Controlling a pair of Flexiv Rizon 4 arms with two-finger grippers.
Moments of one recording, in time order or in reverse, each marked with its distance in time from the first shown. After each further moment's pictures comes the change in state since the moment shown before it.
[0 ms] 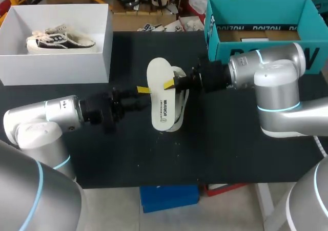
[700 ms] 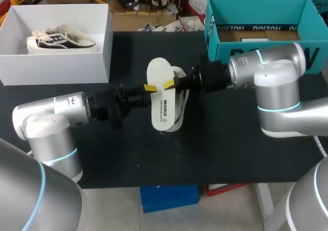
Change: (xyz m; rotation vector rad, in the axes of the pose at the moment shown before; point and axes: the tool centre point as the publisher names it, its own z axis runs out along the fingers) left arm 0.007 0.011 0.019 0.002 0.006 0.007; right arm 0.000 0.000 0.000 0.000 0.000 0.000
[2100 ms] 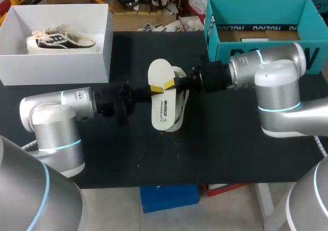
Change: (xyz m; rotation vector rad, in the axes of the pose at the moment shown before) left arm 0.011 0.003 0.018 0.047 0.037 -0.025; right arm -0.001 0.000 -0.001 0.002 0.000 0.003
